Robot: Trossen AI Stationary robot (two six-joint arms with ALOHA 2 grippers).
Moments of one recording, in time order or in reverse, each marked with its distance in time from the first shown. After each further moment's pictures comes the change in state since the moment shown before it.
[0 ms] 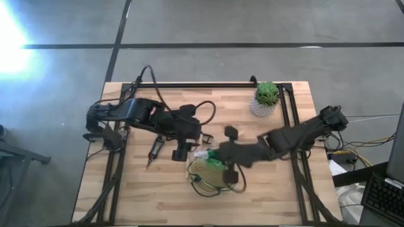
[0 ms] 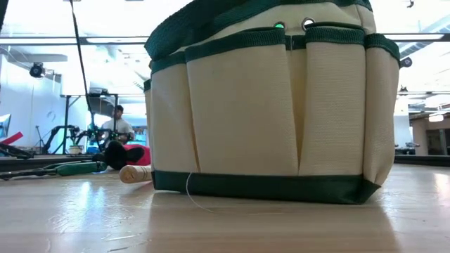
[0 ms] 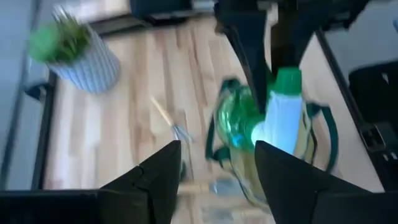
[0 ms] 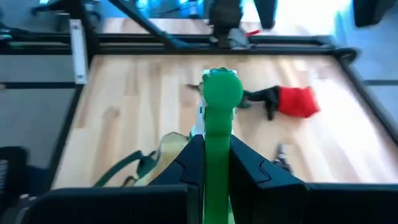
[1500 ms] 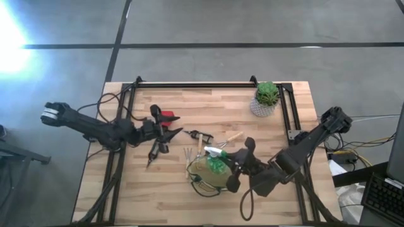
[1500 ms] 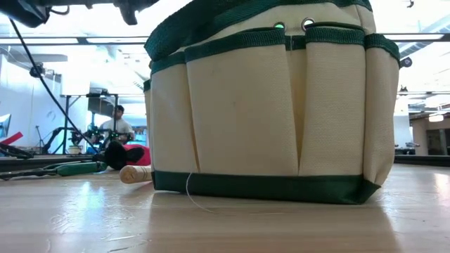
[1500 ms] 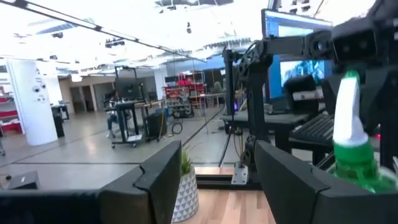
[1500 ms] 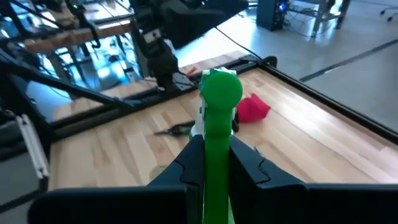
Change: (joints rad) left arm 0.002 -0.763 -1.743 2.071 -0.295 0.184; right arm 0.218 -0.025 -0.178 0.169 0.547 0.409
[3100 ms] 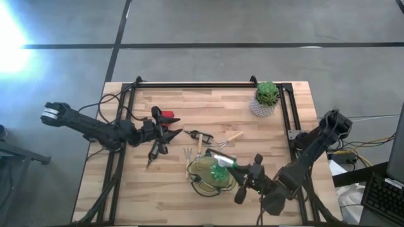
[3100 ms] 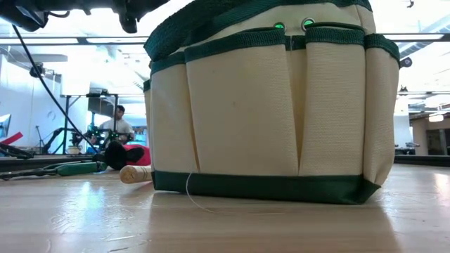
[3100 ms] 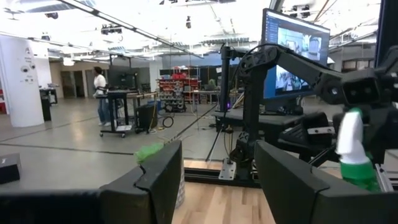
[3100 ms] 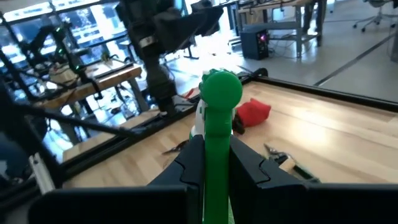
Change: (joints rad) left arm -0.001 0.000 -0.025 -0.001 0.006 -0.106; right arm 0.170 0.044 -0.278 0.419 0.314 0.125
